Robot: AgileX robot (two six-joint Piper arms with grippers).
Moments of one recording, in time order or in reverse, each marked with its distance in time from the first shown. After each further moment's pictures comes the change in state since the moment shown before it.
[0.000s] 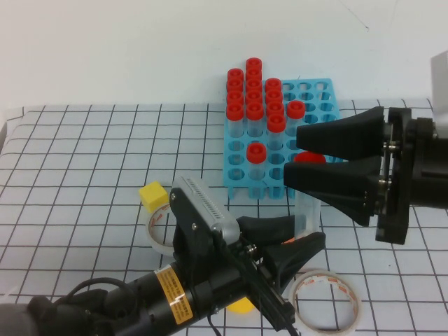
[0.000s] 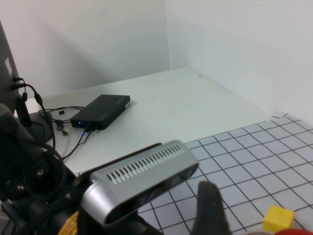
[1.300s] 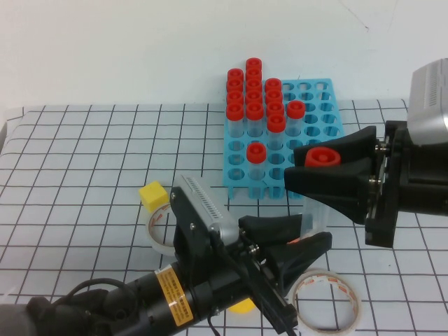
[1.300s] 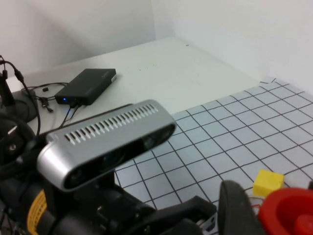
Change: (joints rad) right arm 0.008 0.009 0.000 -0.067 -0.082 0.067; left arm 0.000 -0.003 0.000 0.021 -0.034 -0.031
